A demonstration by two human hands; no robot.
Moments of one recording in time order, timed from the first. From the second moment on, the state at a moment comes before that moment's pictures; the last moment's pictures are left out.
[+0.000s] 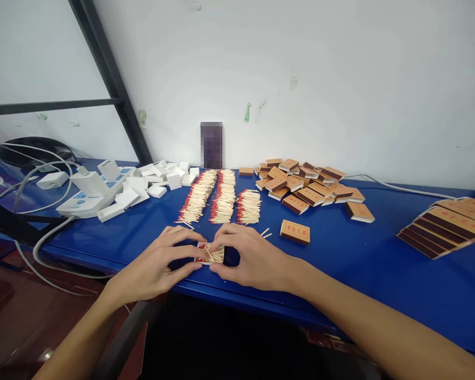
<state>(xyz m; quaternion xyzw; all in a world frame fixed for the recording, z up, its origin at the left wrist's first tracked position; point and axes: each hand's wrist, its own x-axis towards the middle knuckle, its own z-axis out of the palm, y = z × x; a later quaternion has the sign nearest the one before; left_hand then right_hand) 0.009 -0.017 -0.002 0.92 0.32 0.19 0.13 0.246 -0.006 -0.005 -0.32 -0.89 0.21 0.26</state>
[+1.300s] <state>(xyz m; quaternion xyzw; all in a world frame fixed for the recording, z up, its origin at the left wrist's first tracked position) 0.011 -0.016 -0.005 0.91 0.33 0.23 0.13 0.239 -0.007 -0.002 -0.37 -0.86 0.22 0.27</state>
